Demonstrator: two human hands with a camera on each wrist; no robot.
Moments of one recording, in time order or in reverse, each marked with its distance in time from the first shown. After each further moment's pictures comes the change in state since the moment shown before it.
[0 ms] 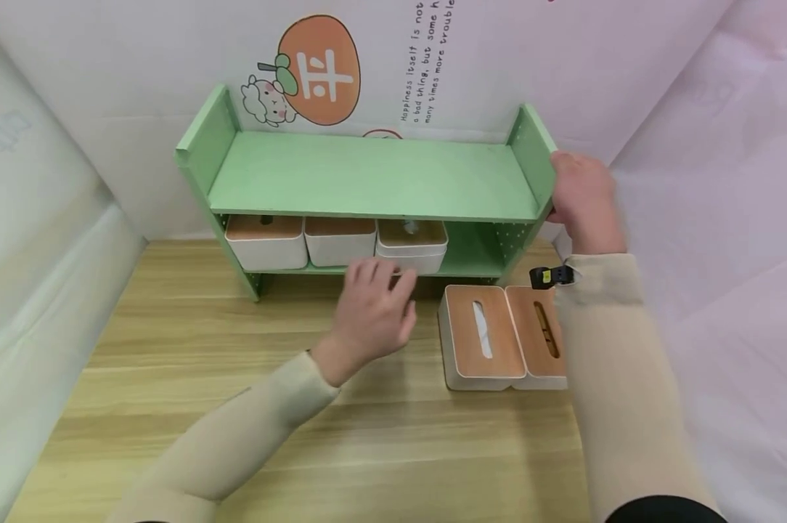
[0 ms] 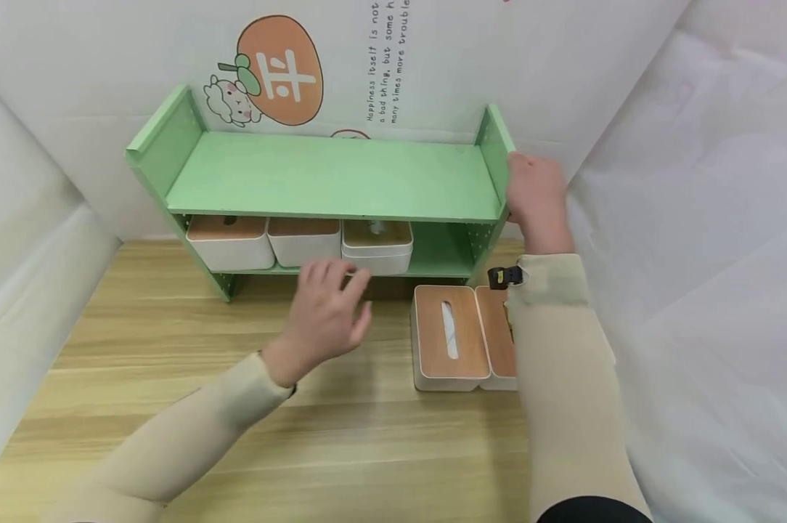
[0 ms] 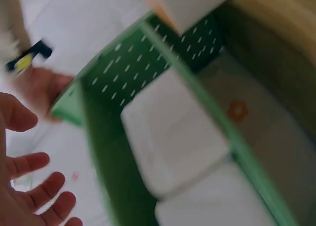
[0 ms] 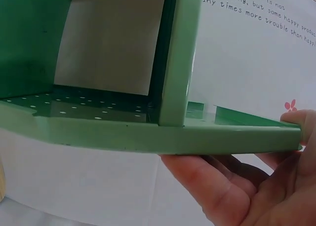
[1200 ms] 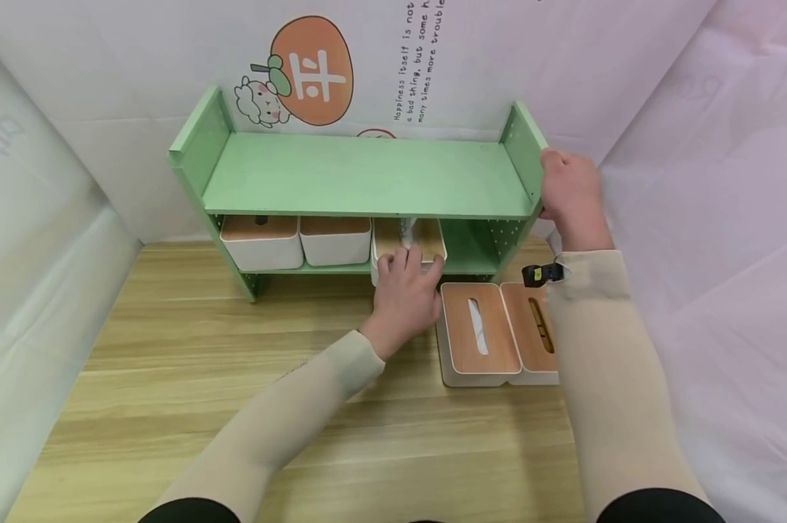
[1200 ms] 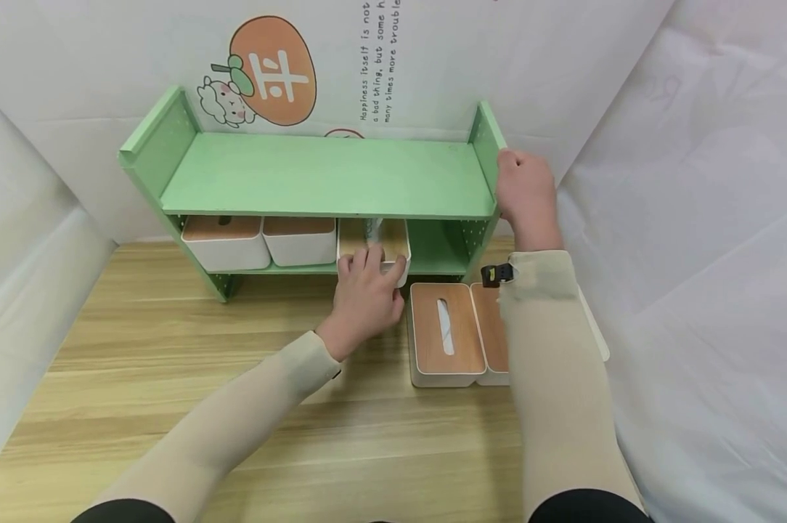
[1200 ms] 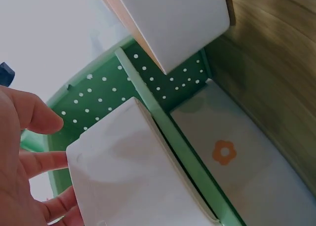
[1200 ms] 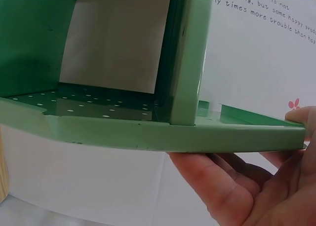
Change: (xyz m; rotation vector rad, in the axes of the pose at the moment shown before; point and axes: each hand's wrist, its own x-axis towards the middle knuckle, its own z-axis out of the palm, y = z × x) left_hand 0.028 0.028 0.067 0.158 -0.322 -0.200; right_hand -0.007 0.001 0.005 -0.030 0.032 -0.028
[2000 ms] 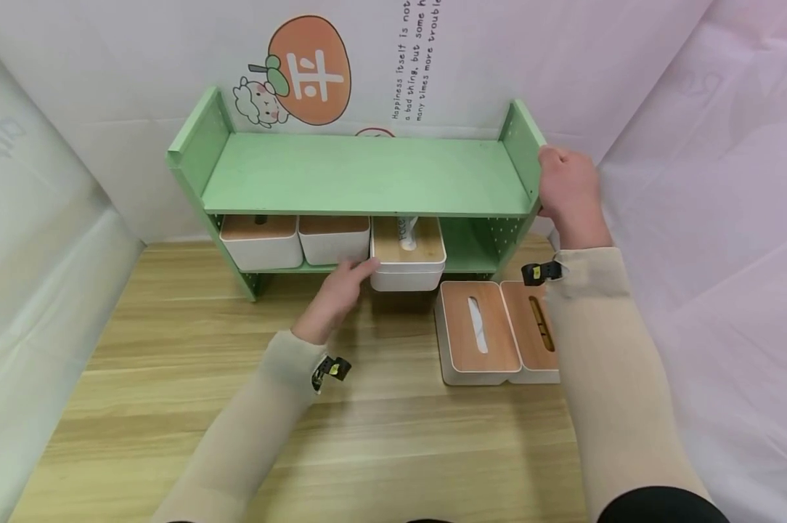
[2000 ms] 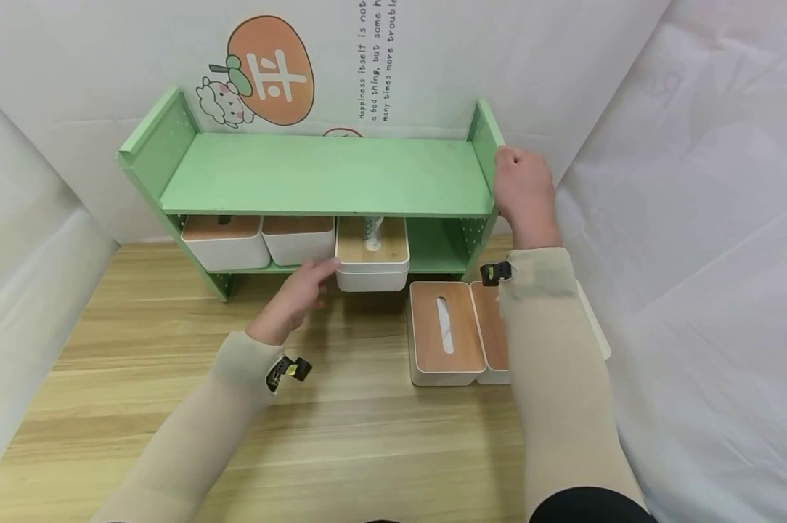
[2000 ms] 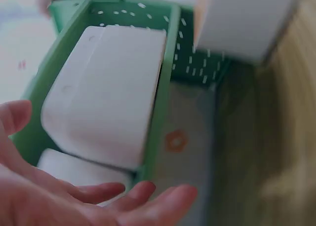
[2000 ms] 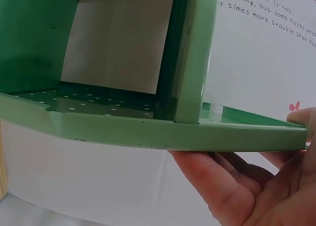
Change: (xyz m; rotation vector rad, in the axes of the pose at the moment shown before) left_hand -0.029 -0.082 -0.012 -1.268 -0.372 -0.790; right_hand 0.002 0.004 0.001 0.000 0.009 -0.020
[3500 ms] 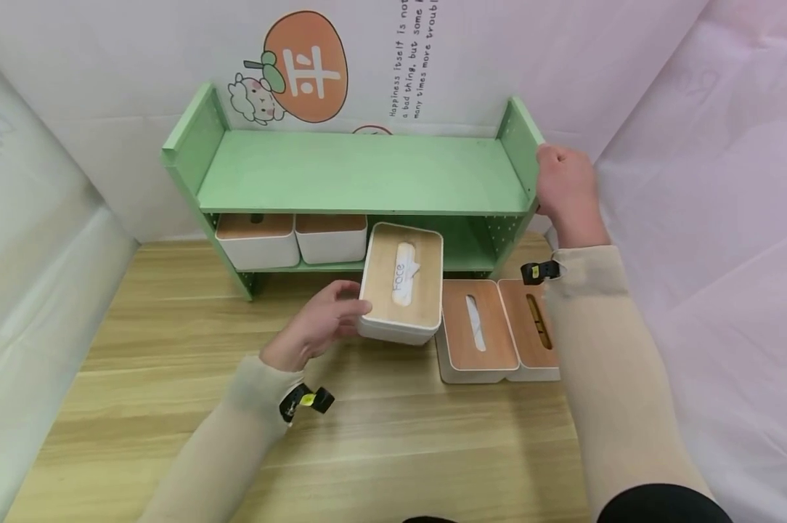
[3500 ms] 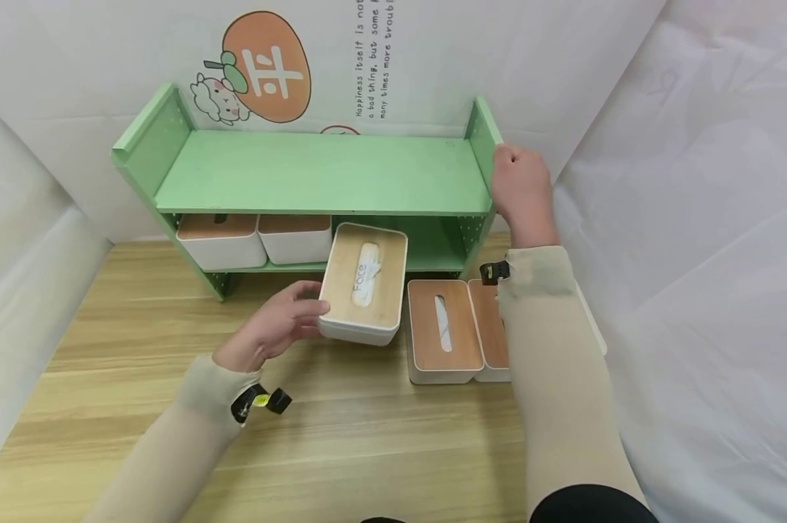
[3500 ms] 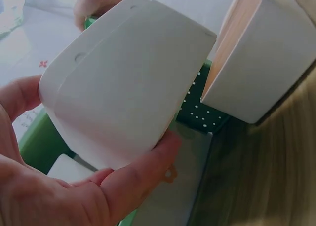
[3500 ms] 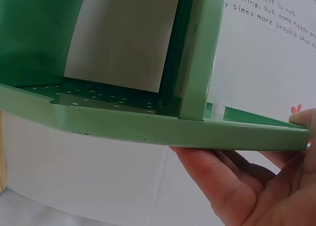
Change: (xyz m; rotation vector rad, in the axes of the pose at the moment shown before) left_hand -0.040 -0.012 -0.017 -0.309 -0.202 -0.163; right_hand 0.000 -0.001 -0.001 0.004 -0.006 0.012
